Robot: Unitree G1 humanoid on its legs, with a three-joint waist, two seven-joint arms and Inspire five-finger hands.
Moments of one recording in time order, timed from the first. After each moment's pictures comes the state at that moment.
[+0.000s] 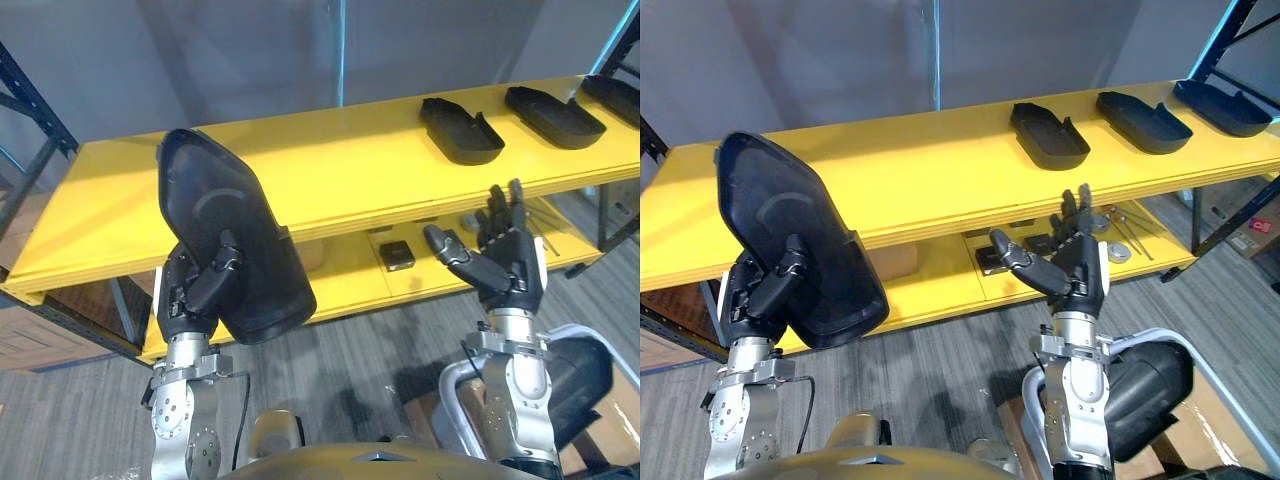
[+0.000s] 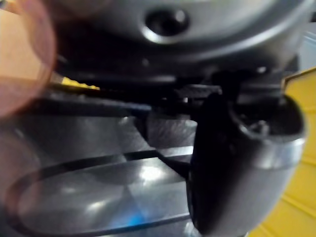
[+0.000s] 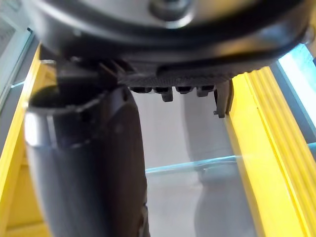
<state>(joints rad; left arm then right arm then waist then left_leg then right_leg) 0.37 0.01 0.07 -0.21 -0.44 -0.30 -0.05 0.21 -0.11 -0.15 -0.11 0.32 -0.40 0.04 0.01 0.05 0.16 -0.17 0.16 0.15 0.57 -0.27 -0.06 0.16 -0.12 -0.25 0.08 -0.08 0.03</state>
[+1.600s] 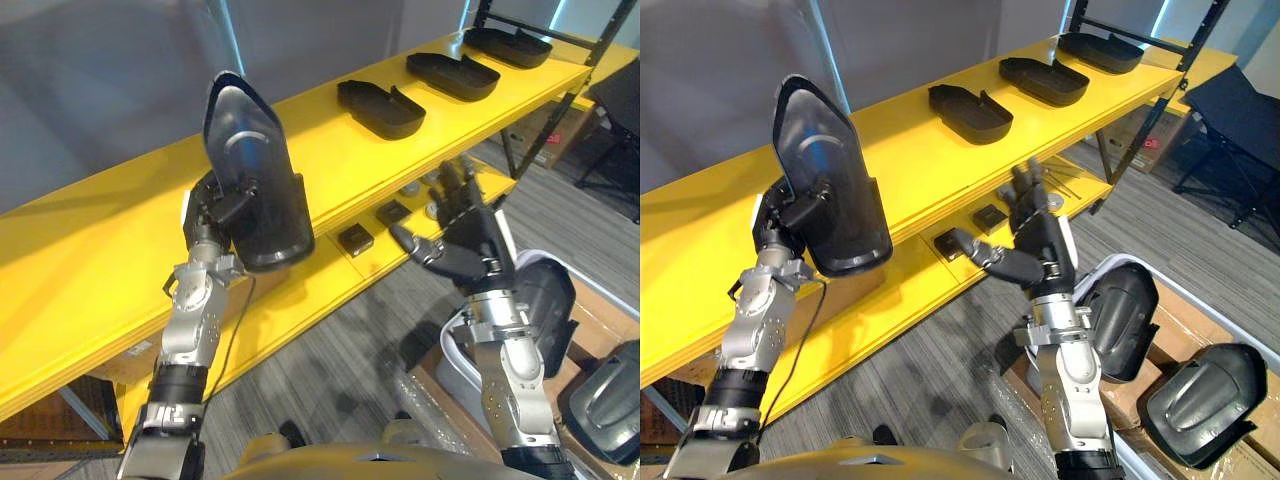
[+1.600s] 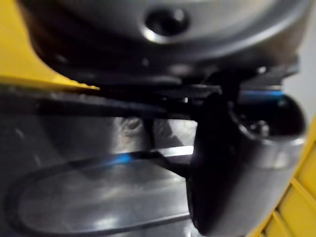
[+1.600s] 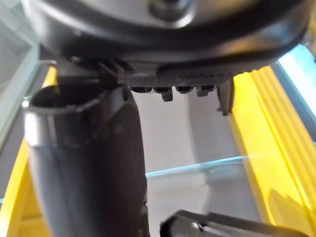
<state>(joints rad) -0.29 0.25 0.06 0.19 -0.48 -0.08 0.17 0.15 -0.20 0.04 -0.16 0.42 -0.29 0.23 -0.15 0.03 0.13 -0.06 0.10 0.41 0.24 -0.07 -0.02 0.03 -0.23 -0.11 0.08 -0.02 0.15</state>
